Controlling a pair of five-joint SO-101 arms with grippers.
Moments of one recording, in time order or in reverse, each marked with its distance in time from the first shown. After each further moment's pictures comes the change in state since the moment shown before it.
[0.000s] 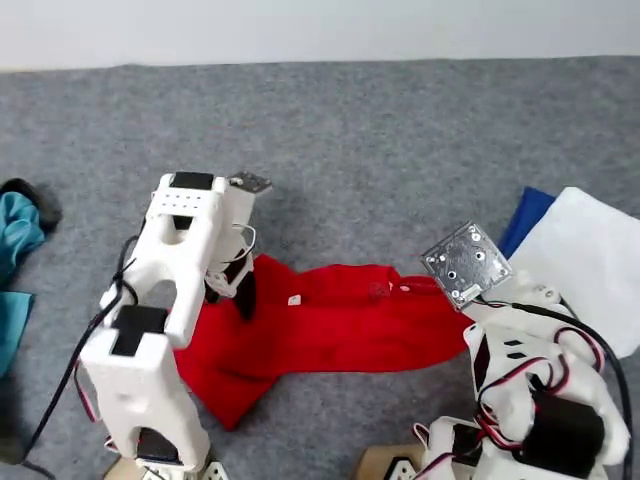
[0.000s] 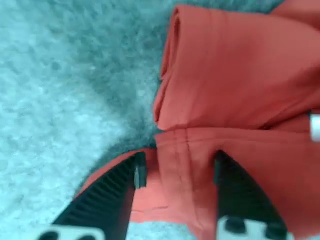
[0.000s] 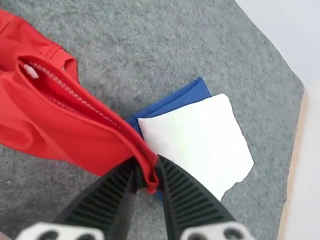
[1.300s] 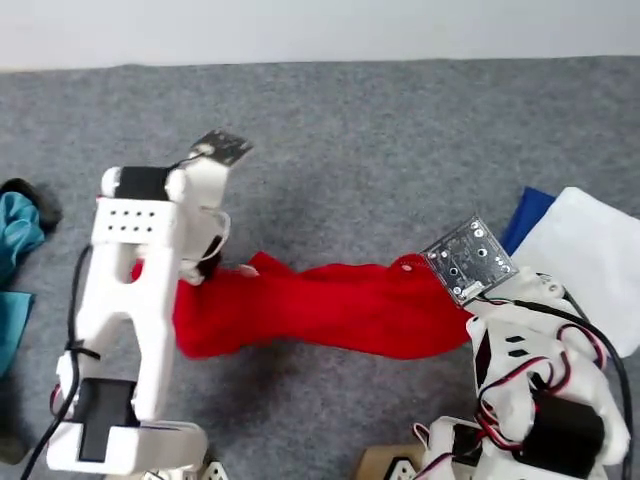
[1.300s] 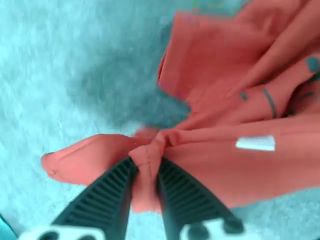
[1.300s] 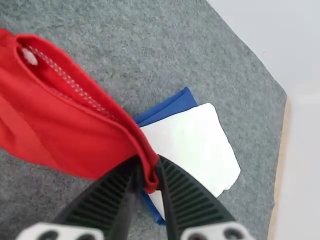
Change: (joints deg) left arm -4.3 -27.5 5.5 7.8 -3.8; right arm 0.0 0.0 0.0 -3.7 0.0
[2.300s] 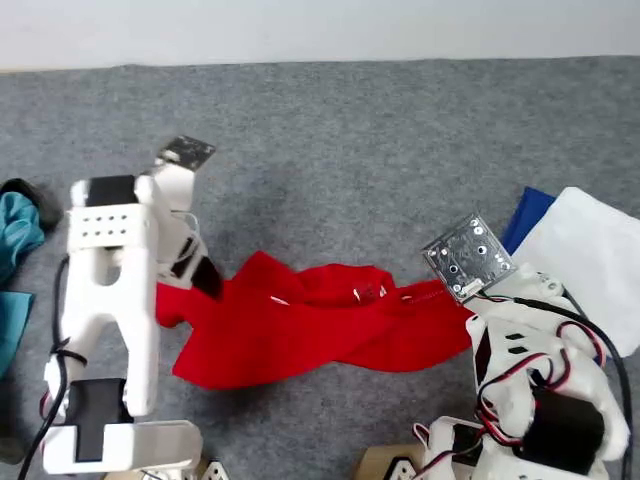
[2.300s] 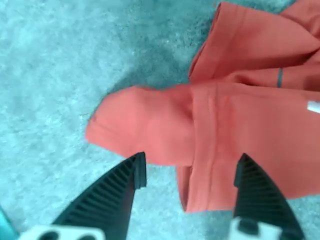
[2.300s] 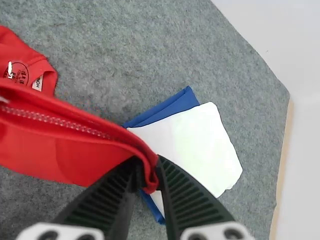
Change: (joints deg) left arm -4.2 0.0 5.5 -8.3 -2.1; right arm 0.0 0.6 0.0 0.0 0.0
